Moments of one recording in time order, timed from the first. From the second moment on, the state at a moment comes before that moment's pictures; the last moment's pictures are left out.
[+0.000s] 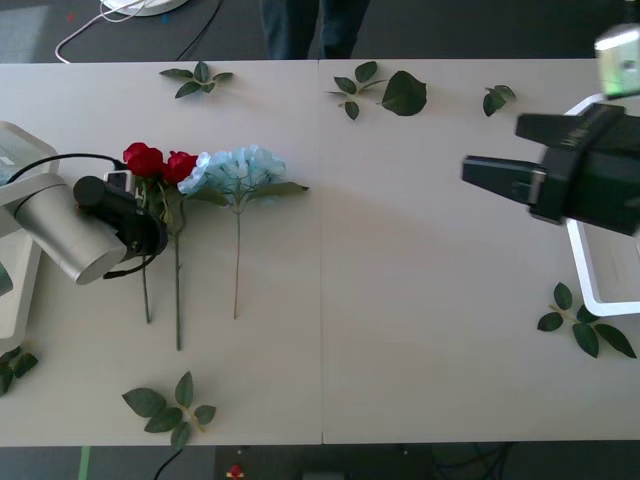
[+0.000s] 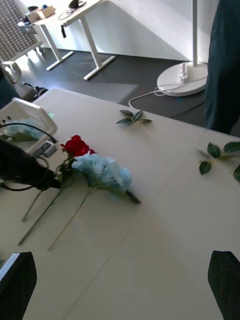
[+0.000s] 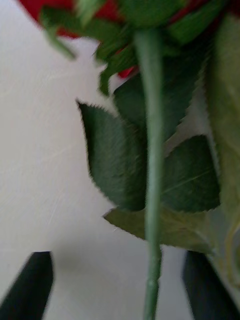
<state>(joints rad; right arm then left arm) 0.02 -0.95 -0.19 -2.42 -1.40 0.83 1.65 -0.64 0.89 -0.86 -1.38 0.57 0.88 -0.66</state>
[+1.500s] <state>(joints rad) 0.10 -0.98 -0.26 -2.10 -2.14 1.08 2.70 -0.54 0.94 -0.10 -2.18 0.76 1.66 -0.75</state>
